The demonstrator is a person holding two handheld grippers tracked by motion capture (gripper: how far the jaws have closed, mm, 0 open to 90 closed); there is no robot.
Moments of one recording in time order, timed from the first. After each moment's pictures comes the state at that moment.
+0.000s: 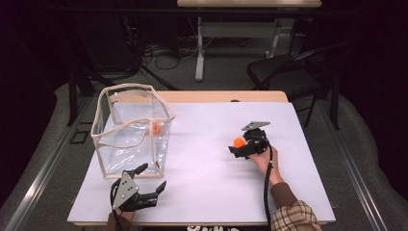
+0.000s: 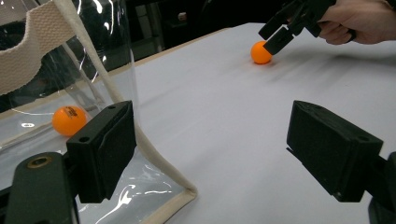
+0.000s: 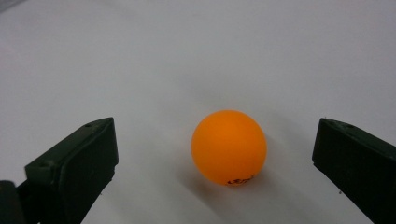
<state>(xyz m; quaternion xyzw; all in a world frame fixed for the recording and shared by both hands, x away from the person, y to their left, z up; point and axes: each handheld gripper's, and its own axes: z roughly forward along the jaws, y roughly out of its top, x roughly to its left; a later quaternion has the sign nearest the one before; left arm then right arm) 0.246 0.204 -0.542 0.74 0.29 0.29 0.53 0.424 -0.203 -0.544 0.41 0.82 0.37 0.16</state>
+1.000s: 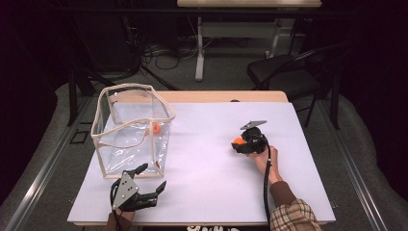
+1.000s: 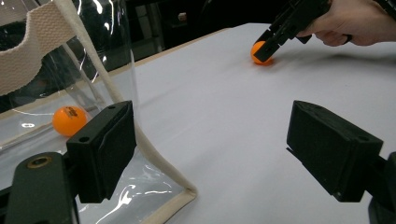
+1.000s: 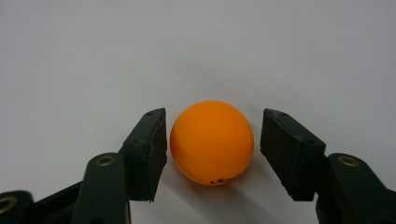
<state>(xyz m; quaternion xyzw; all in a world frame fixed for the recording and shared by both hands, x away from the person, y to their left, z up) 0.246 0.204 -0.542 0.74 0.29 0.29 0.53 0.432 -0.201 -0.550 0.42 0.82 0.33 0.17</state>
